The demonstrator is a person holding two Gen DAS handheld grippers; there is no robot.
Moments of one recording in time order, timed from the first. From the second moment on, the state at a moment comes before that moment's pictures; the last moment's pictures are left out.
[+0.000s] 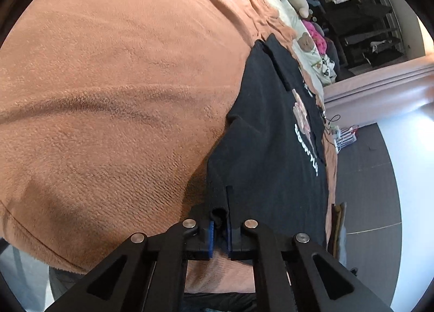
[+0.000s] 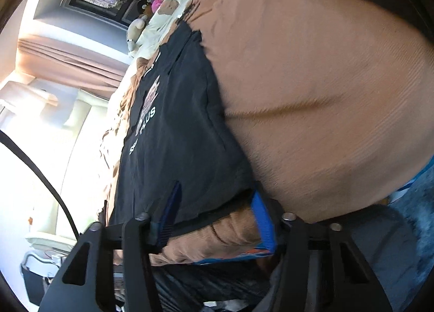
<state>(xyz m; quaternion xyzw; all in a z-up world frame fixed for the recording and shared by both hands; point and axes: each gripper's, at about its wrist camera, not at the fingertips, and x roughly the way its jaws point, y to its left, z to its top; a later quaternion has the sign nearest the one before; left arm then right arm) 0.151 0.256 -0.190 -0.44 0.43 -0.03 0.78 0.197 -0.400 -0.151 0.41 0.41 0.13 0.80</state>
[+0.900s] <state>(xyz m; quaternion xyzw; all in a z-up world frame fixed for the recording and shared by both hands) 0.147 0.258 -0.172 -0.49 0.38 -0.03 0.78 0.201 -0.371 -0.117 0.42 0.35 0.11 0.83</state>
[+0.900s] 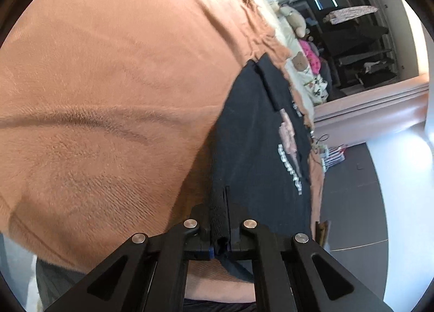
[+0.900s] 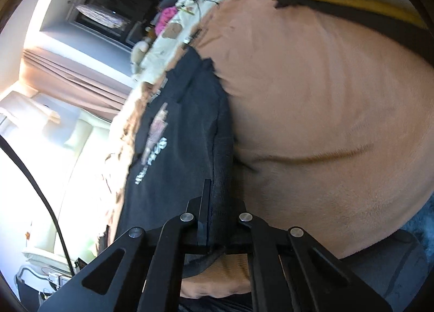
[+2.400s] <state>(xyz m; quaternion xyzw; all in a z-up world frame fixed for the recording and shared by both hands) -0.032 0.255 0.004 -0.56 0.23 -0.06 0.79 0.088 -0.415 -0.062 0.48 0.21 0.19 0.83</state>
